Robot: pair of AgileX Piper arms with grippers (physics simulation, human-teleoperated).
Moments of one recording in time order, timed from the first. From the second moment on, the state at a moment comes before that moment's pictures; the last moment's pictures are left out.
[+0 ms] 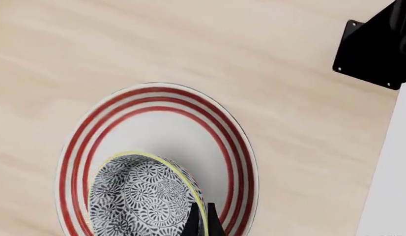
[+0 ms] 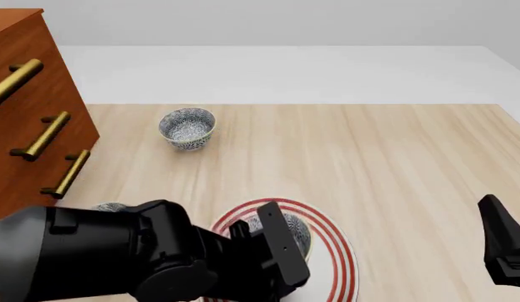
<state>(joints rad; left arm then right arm) -1.14 1.53 -0.80 0.32 0.11 0.00 0.00 -0.01 0.01 0.00</state>
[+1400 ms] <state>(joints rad) -1.21 1.56 -0.84 0.34 0.08 0.00 0.00 -0.01 0.01 0.00</state>
